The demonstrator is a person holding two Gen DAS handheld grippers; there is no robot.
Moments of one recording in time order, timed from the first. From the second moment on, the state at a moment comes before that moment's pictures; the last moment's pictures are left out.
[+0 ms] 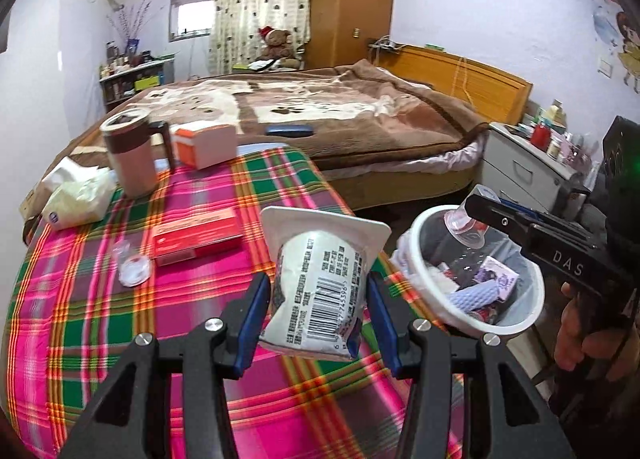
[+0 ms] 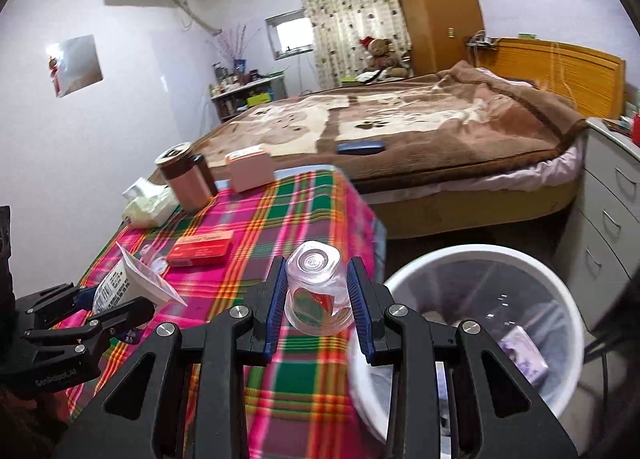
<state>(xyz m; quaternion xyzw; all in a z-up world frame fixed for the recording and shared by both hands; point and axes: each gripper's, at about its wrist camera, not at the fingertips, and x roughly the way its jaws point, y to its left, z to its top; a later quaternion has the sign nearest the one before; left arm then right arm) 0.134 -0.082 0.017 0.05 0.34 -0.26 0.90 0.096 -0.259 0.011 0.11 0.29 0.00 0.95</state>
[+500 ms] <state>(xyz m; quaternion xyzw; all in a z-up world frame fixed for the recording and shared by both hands) 0.122 -0.182 0.013 0.08 0.34 -0.34 0.87 0.067 -0.325 0.007 0.13 0.29 -0.08 0.95</state>
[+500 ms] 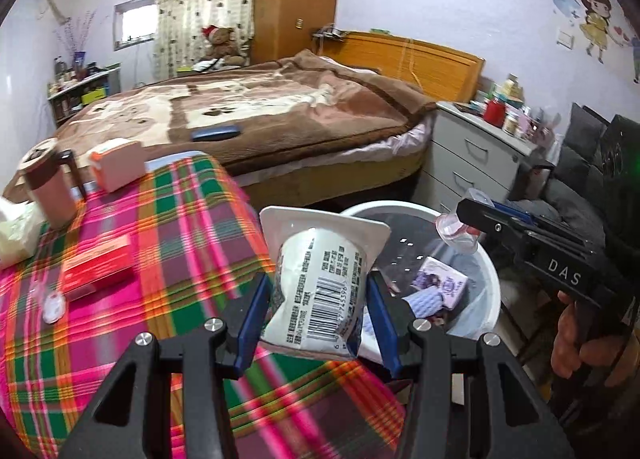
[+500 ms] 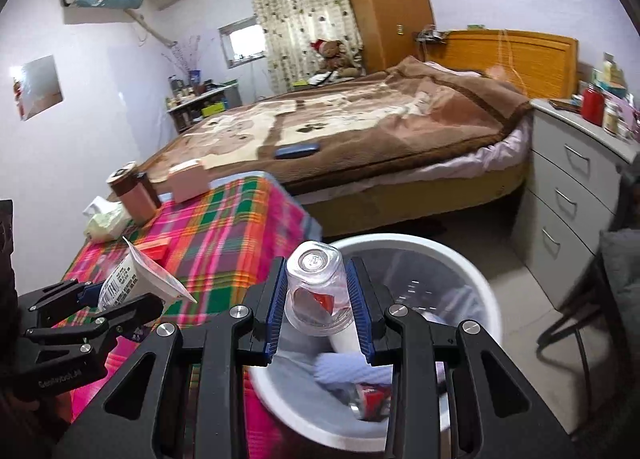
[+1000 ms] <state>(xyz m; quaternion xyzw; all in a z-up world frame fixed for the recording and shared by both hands) 0.119 -0.256 -0.015 0.12 0.37 -0.37 0.84 0.061 -0.368 -0.018 0.16 0.32 -0.11 0.93</state>
